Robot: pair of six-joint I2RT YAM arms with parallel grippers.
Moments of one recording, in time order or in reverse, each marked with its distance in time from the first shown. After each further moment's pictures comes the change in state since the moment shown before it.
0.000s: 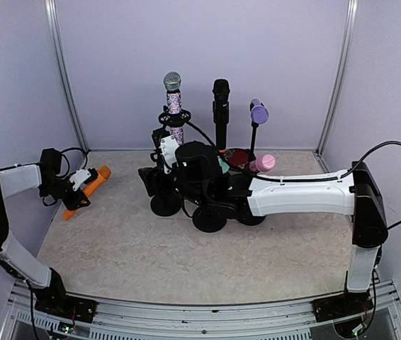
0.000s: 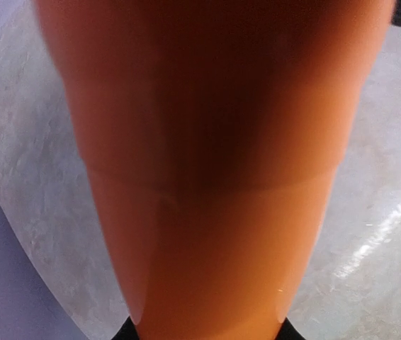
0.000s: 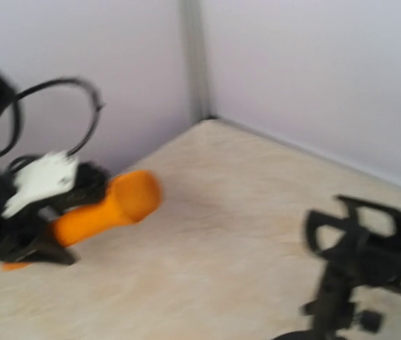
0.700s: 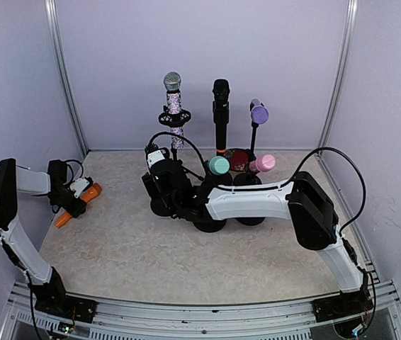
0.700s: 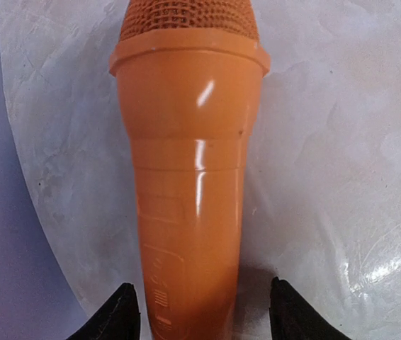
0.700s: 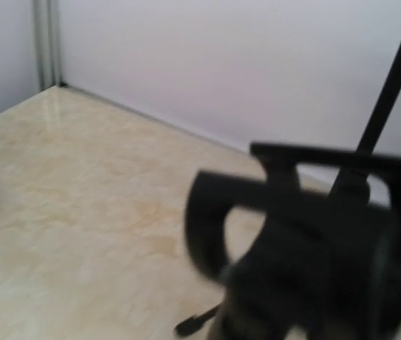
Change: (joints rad) left arm 0.023 0.210 -0.072 0.320 -0.296 -0.138; right arm -0.063 0.396 0.316 0.009 0.300 -0.144
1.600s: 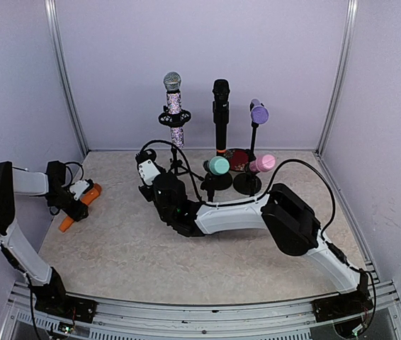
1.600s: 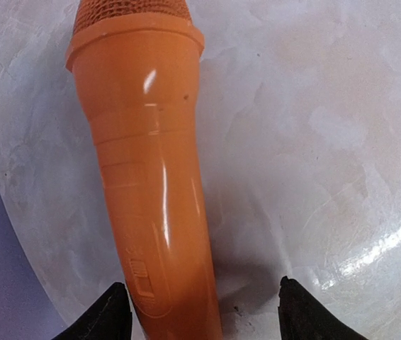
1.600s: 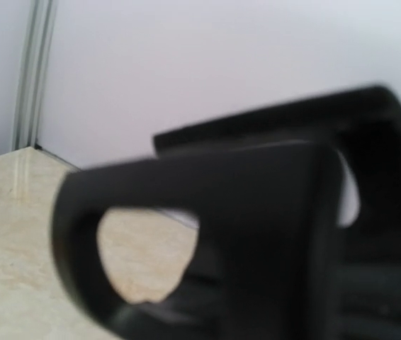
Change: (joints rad) left arm 0.004 -0.053 -0.016 -0.097 0.084 -0.023; right arm 0.014 0.176 0.050 0.454 0.052 -0.362
